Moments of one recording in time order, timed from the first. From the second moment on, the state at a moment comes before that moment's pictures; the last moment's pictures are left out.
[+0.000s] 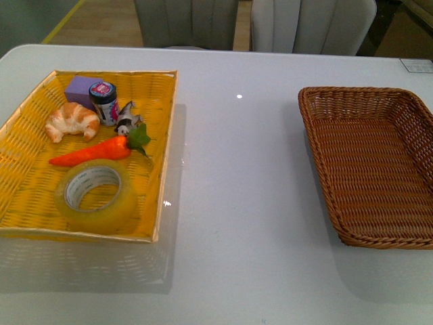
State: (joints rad) left arm 0.00 0.01 0.01 0.00 0.00 -0.01; right arm 0.00 0.01 0.02 0.00 0.00 0.00
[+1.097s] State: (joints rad) left arm 0.07 1.24 0.44 0.28 0.32 -0.15; right arm 0.00 0.01 0.02 0.00 0.00 0.00
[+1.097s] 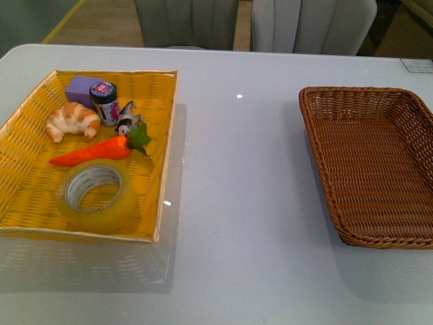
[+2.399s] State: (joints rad) left arm 0.00 2.31 0.94 0.39 0.10 0.13; right arm 0.00 0.01 0.02 0.00 0.00 0.00
